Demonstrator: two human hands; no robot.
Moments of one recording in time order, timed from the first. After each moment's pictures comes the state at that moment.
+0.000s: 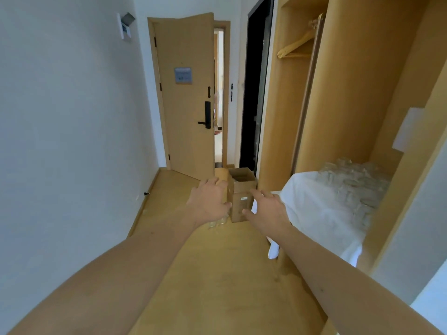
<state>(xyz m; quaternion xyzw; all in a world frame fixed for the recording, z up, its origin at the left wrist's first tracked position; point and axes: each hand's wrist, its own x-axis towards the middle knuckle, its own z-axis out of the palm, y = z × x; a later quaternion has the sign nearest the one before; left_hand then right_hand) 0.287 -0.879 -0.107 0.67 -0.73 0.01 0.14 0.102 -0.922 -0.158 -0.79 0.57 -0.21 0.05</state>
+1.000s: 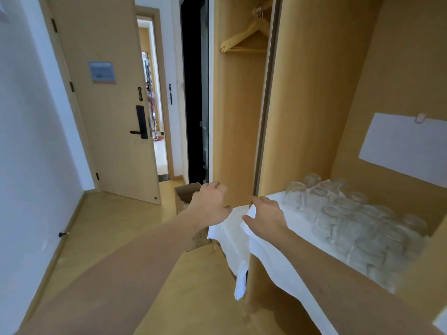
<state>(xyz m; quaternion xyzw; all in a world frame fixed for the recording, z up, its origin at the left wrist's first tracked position) 0.205 -1.245 -0.127 0.57 -0.81 -0.03 0.14 0.022 -1.230 -0.172 -0.69 0.70 -0.19 0.05</state>
